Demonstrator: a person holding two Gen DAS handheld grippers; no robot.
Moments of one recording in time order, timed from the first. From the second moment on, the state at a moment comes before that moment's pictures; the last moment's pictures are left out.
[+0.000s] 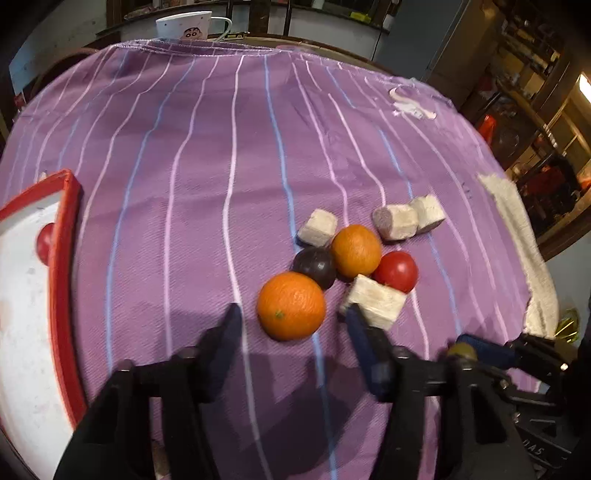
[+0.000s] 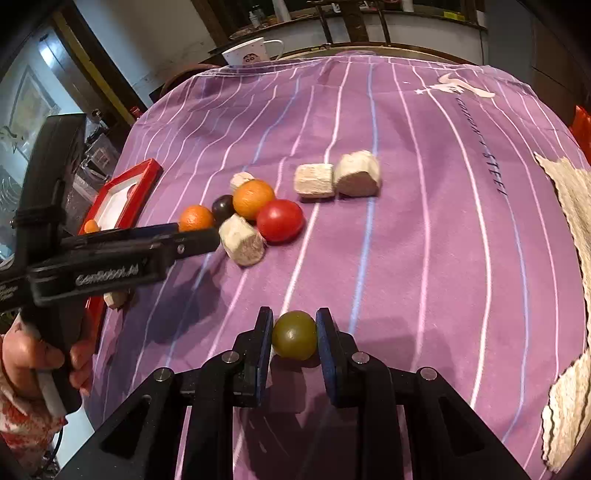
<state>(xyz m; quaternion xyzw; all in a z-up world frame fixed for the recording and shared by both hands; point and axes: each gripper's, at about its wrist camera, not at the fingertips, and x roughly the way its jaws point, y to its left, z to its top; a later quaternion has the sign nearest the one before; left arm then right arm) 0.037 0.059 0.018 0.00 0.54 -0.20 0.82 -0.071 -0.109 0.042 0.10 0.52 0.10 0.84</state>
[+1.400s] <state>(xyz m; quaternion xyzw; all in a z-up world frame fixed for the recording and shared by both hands) 0.034 0.347 0.019 -0.13 0.54 -0.02 0.83 0.013 0.194 0.052 -0.04 0.49 0.21 0.84</state>
